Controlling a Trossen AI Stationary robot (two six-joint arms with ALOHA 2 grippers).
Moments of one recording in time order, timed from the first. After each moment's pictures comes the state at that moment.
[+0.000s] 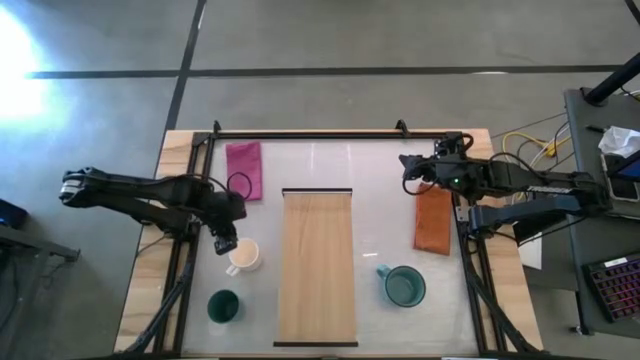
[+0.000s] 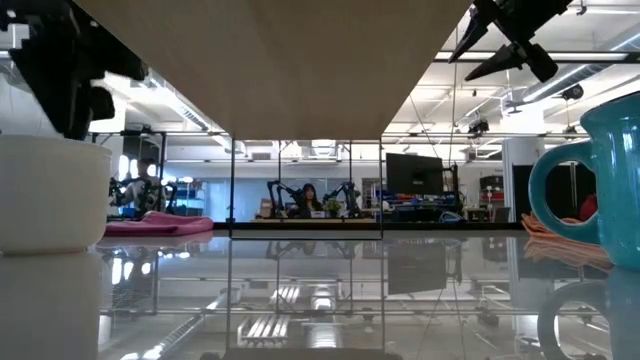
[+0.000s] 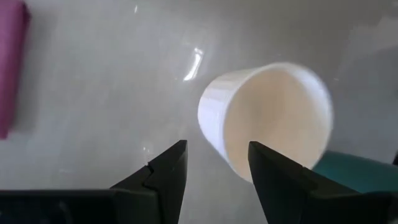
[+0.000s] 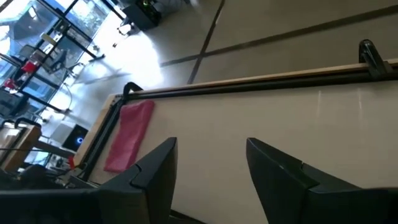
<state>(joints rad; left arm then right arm) -0.06 0.94 0.77 -1.07 0.14 -0.49 -0.08 0.85 0.87 -0.59 0.64 1.07</state>
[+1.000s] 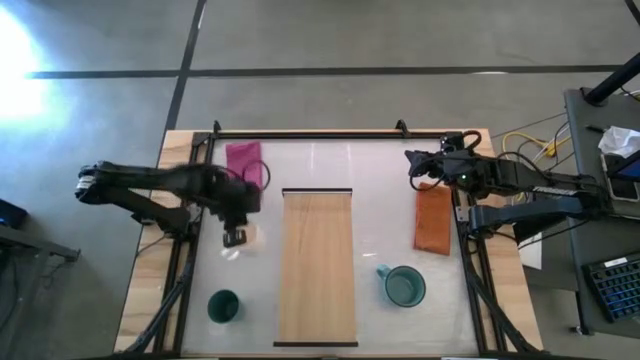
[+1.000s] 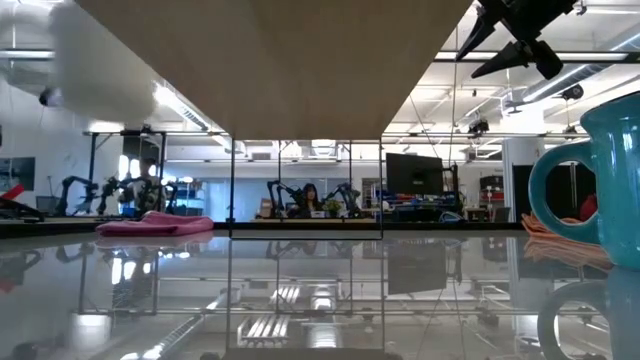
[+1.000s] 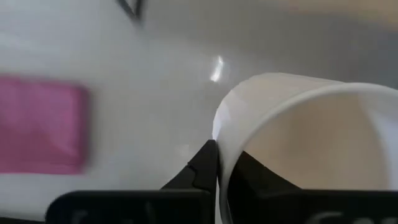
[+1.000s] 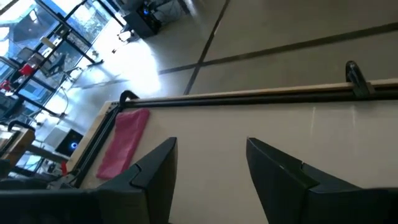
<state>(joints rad) -0.06 1.20 1.24 -1.31 0.02 -0.27 -0.11 0.80 0.86 -0.61 0.65 0.99</state>
